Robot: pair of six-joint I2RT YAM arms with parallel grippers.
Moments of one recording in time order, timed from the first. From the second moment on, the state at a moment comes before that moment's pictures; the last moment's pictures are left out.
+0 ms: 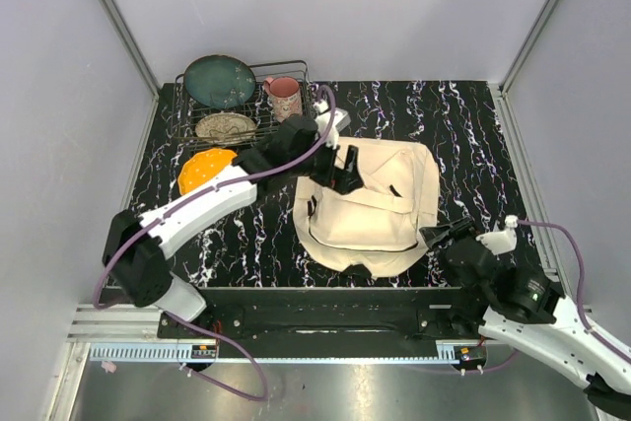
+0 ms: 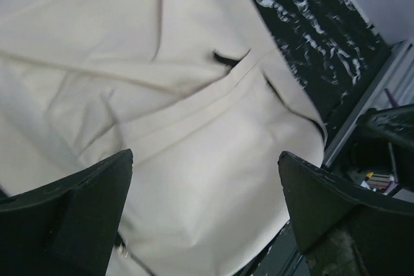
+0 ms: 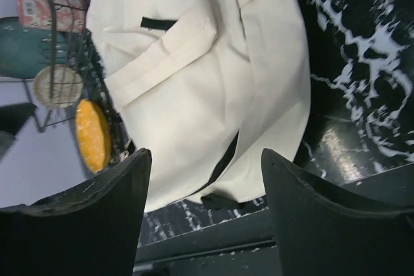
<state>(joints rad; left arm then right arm) -0.76 1.47 1.24 -0.35 0.24 -0.31 0.96 0.27 0.56 -1.02 0.65 1.61</state>
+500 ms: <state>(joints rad) -0.80 1.94 1.62 -0.32 0.41 -0.30 0.43 0.93 0.81 -0.95 0.47 1.09</state>
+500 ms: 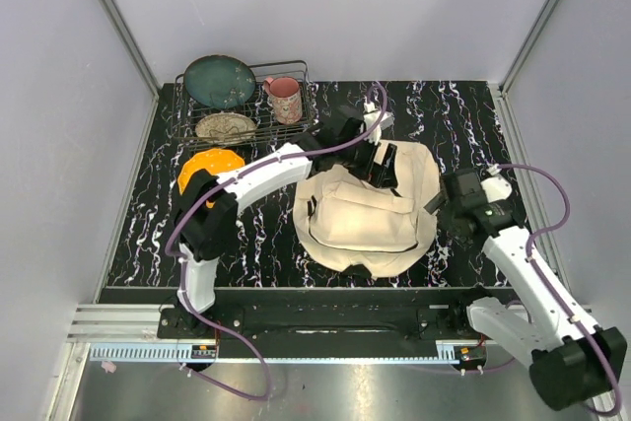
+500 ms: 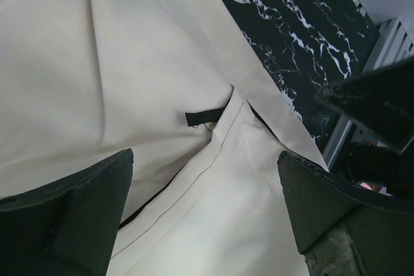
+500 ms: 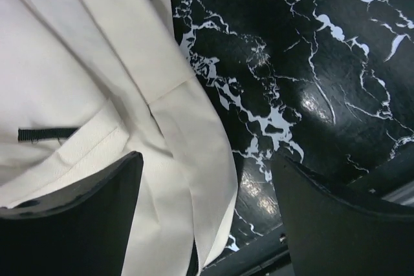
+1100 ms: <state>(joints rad) -0.81 2.15 1.76 -0.34 0.52 -0.31 0.11 0.82 0.58 -0.73 -0.05 0.89</state>
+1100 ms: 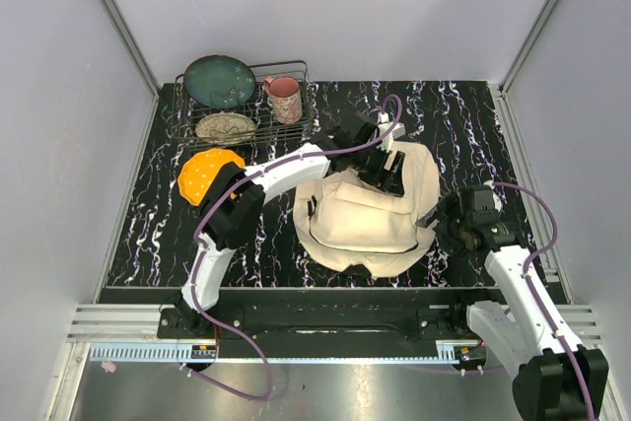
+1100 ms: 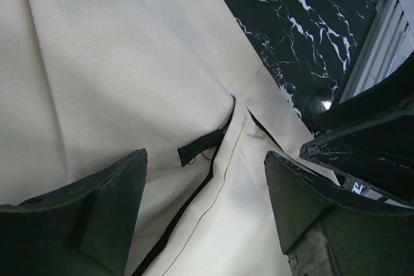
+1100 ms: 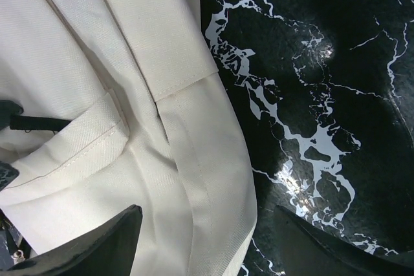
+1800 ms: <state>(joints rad) -0.82 2.18 1.76 -0.30 0.58 -0.37 0.11 0.79 0.53 -0.70 -0.07 0.91</state>
